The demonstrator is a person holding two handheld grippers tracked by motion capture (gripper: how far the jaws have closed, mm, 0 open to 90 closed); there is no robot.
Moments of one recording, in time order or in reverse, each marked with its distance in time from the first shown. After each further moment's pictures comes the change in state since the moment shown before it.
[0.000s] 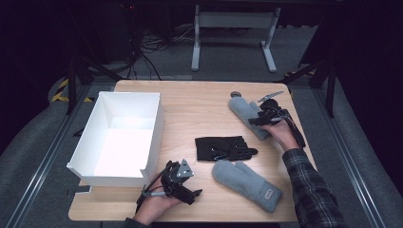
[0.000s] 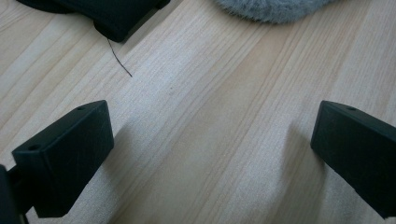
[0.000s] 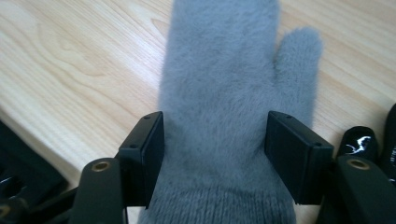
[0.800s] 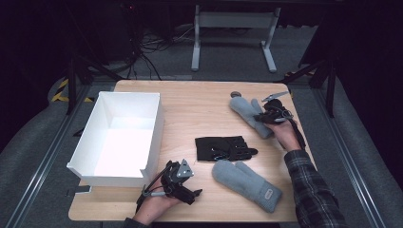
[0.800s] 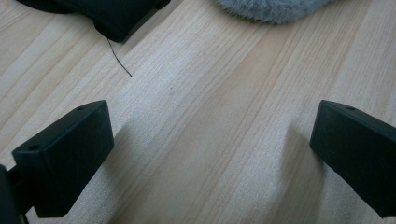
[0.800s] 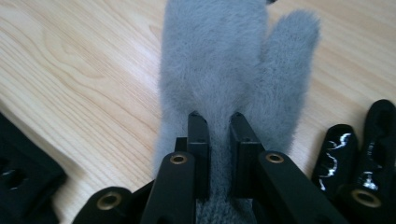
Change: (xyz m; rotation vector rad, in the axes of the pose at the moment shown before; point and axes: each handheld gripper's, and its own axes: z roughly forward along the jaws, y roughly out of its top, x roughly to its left) left arm 0.000 0.000 0.000 -0.001 0.000 -0.001; right arm -0.005 -0.006 -0.018 -0.065 0.004 -0.008
